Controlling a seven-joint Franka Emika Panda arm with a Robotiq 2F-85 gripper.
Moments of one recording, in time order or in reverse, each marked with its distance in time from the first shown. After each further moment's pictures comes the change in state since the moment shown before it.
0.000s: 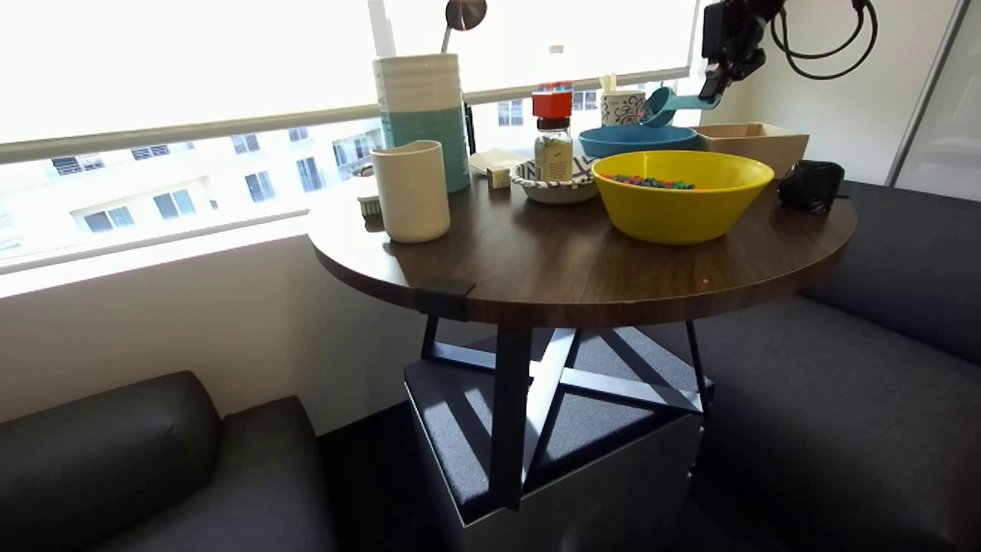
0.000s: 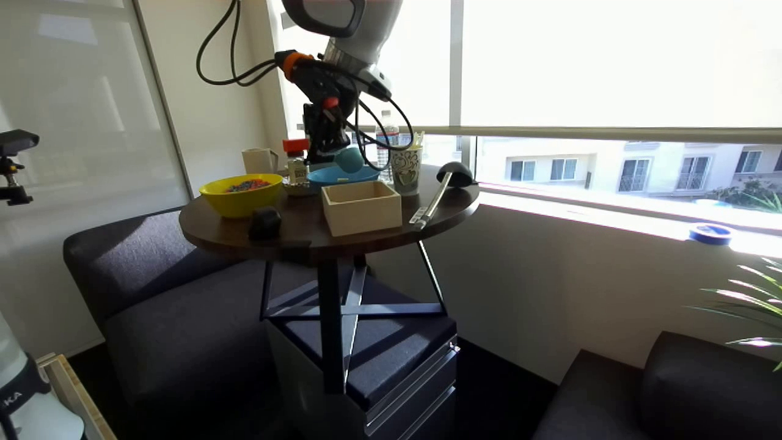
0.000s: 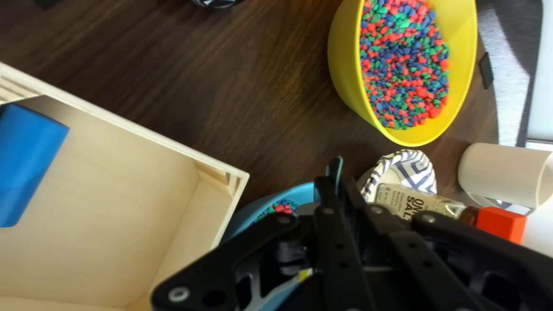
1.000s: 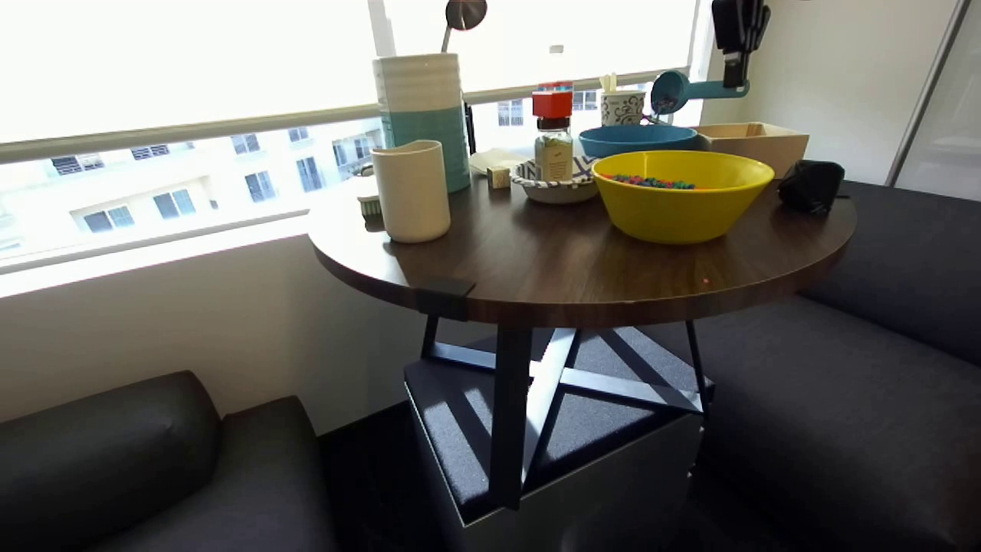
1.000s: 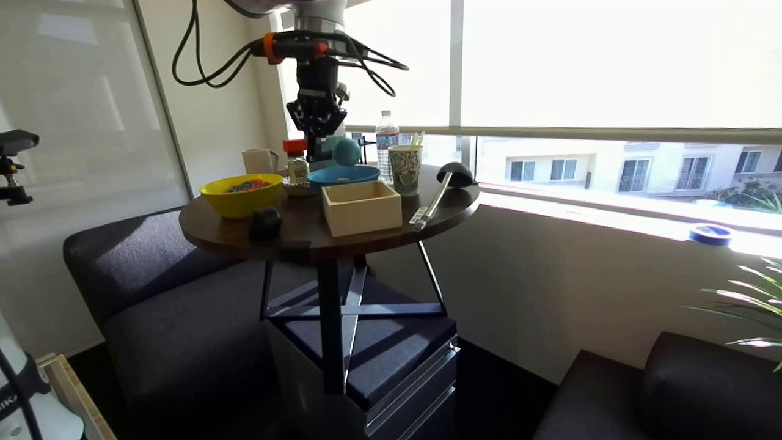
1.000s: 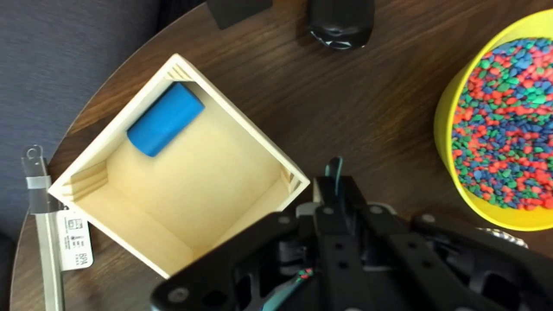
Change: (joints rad) arm 0.094 -0.099 0.094 -0.007 -0.473 0.064 0.032
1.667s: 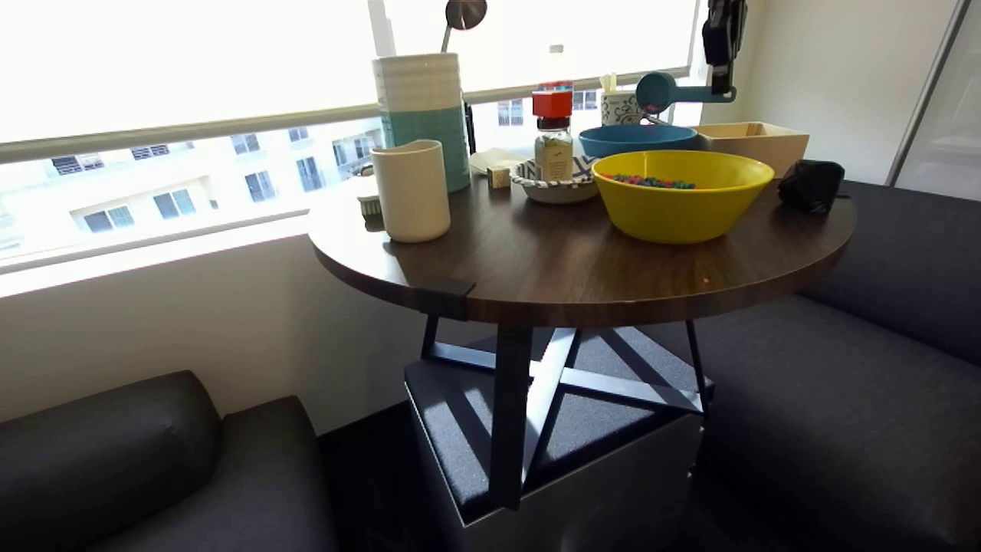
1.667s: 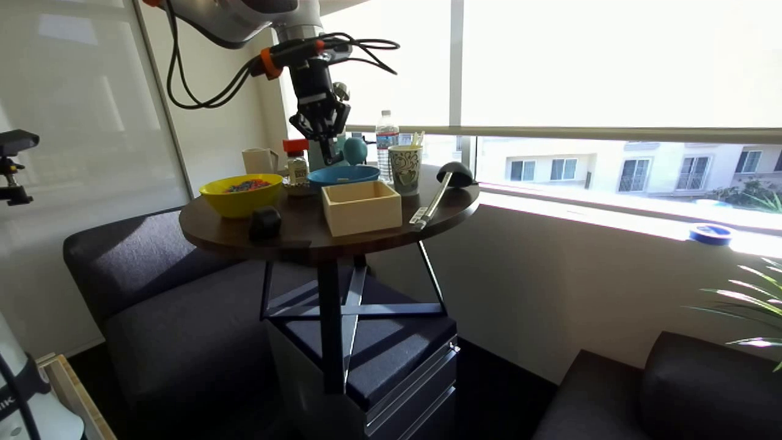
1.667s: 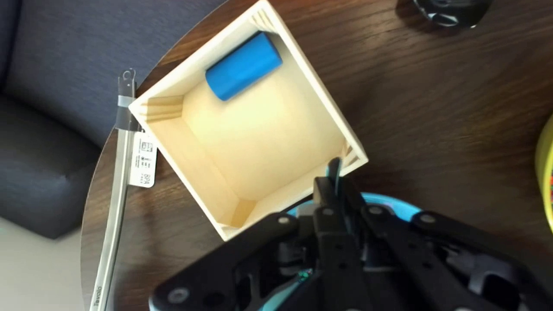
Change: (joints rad) arm 0.051 -0.058 0.051 -0.132 -0.271 0.230 0.000
